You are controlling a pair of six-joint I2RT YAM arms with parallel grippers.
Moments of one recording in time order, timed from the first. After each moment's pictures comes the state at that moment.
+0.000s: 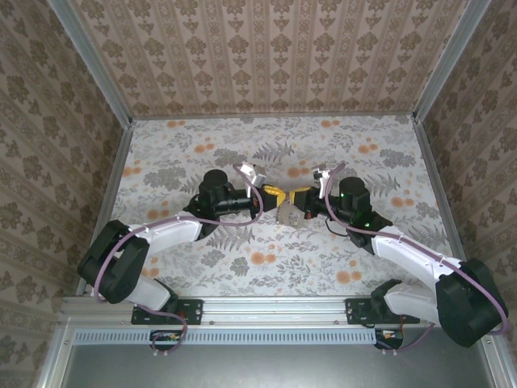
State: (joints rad) left arm -0.69 1.46 0.68 0.67 0.78 -0.27; right arm 0.46 1.15 0.55 0.33 -0.44 0.42
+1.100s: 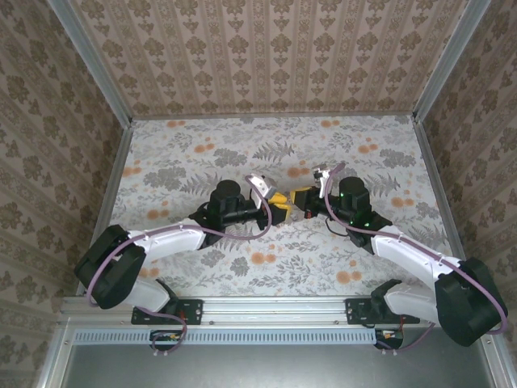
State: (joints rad) left arm -0.82 1.42 0.66 0.53 0.50 -0.15; right arm 0.46 1.15 0.55 0.33 -0.43 0.42
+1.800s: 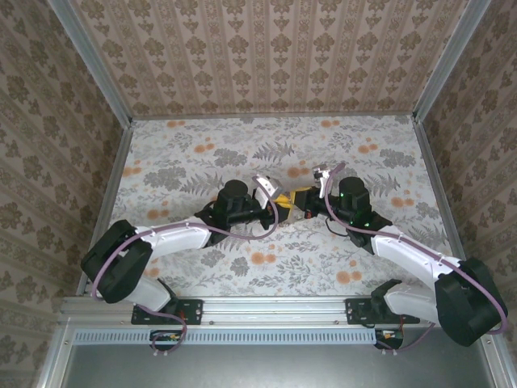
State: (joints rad) left arm -0.85 1.48 0.70 0.48 0.42 -0.11; right arm 0.46 1.15 0.55 0.33 -0.43 0.43
